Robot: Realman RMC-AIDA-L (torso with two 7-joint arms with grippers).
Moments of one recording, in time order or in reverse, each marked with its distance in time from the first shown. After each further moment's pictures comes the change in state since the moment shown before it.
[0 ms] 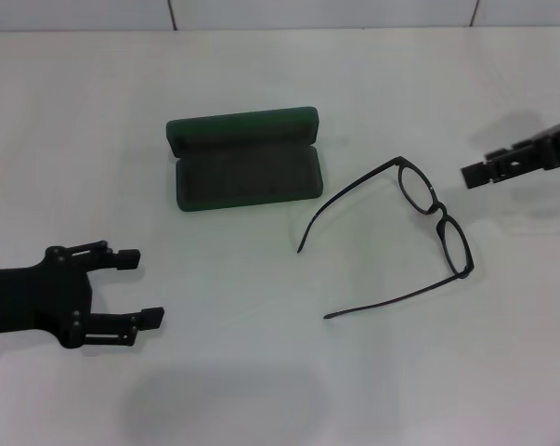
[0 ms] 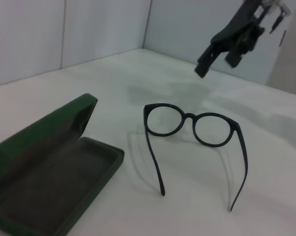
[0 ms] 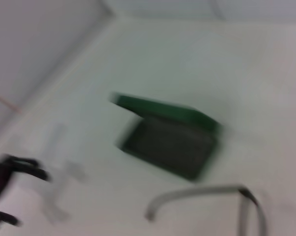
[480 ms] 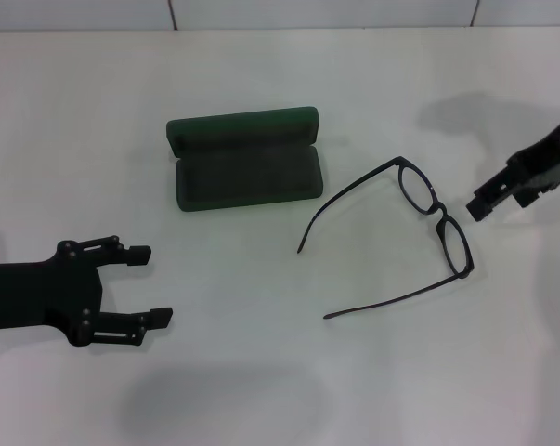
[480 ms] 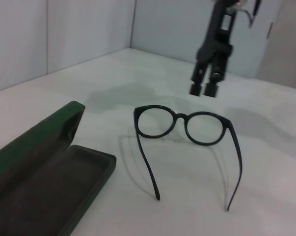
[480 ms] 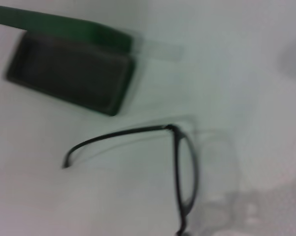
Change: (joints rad) left arm -0.022 -0.006 0.005 0.000 0.016 0.001 0.042; right arm 0.269 0.065 -0.007 0.097 -0.500 -0.005 0.394
